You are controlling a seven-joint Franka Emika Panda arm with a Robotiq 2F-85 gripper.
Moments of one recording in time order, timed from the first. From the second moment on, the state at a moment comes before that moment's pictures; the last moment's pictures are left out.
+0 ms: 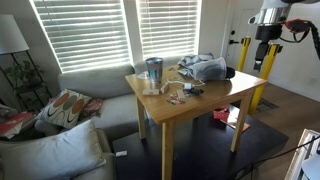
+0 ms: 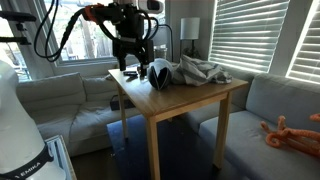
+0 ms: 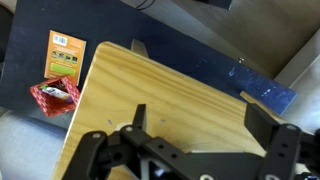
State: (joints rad) arm -0.04 -0.72 -0.20 -2.60 -0.10 1.87 -0.36
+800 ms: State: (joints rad) arm -0.03 -0.71 -0.21 -2.59 -0.05 1.90 -0.36
